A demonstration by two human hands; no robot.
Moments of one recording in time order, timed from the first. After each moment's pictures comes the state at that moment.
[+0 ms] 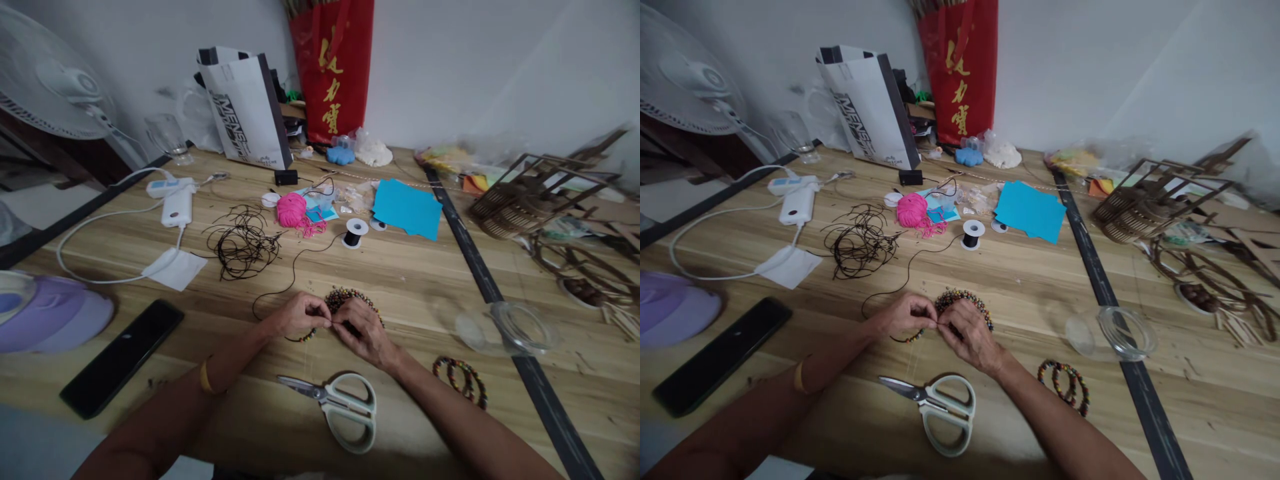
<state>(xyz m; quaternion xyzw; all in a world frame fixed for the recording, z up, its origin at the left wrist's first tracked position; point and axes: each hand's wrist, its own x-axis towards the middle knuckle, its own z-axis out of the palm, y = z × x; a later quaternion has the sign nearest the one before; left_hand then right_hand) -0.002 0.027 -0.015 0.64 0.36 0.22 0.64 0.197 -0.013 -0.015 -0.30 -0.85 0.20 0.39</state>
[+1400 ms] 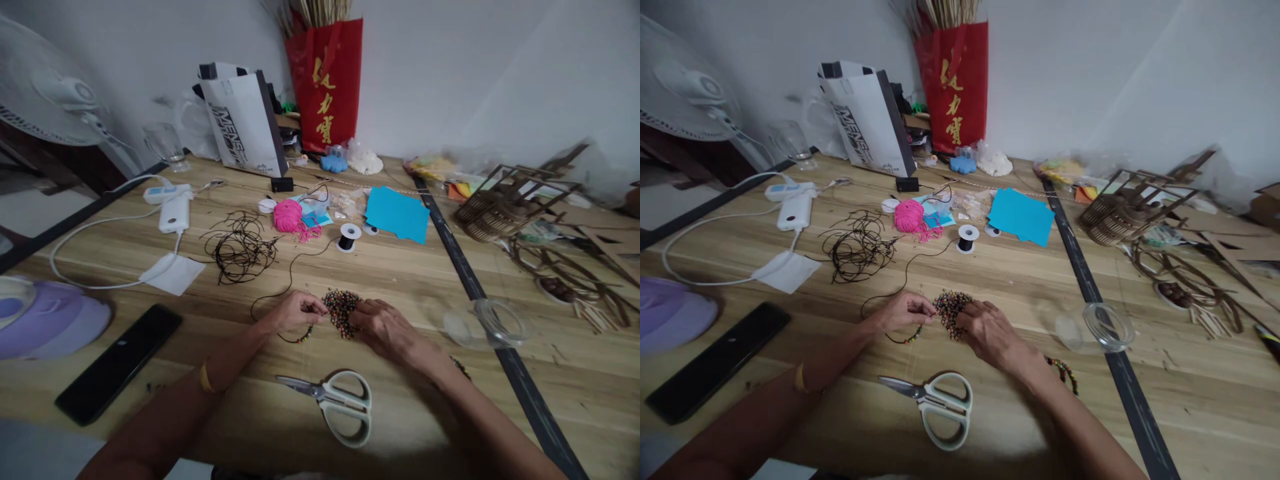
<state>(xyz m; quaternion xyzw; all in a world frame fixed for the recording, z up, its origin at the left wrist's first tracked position) -0.004 0.032 -0.016 0.61 0.37 0.25 0.65 0.228 -0.018 0.048 -0.39 -0.92 0.09 0.06</state>
